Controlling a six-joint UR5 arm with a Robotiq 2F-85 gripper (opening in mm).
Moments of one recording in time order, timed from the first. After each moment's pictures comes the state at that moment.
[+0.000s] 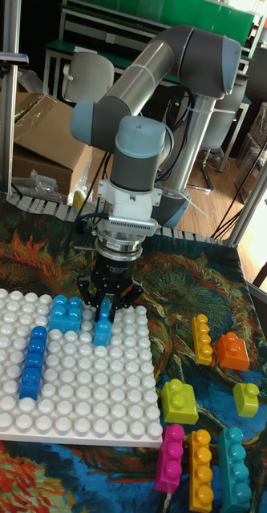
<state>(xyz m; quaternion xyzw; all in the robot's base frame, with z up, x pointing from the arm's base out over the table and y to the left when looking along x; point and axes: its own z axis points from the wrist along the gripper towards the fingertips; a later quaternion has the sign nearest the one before) 0.532 -0.020 0.063 -0.05 1.00 0.02 0.05</state>
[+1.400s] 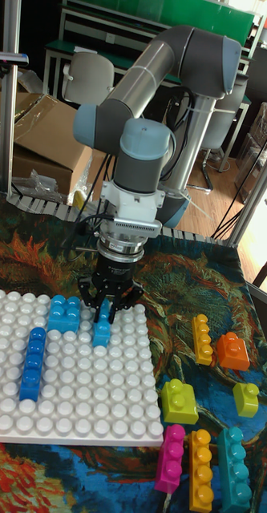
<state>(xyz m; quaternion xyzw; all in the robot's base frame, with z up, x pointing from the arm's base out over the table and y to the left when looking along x) 0.535 -0.019 0.064 -0.06 1.00 0.01 0.06</state>
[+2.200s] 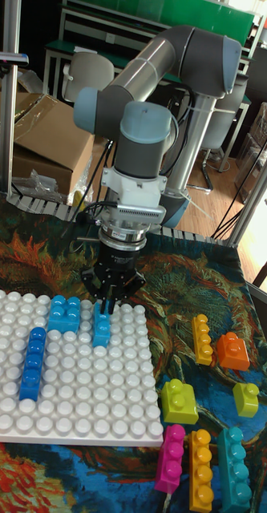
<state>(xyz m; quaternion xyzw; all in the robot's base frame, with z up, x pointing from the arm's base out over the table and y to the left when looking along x) 0.531 -0.017 0.090 -0.08 1.00 0.02 0.06</state>
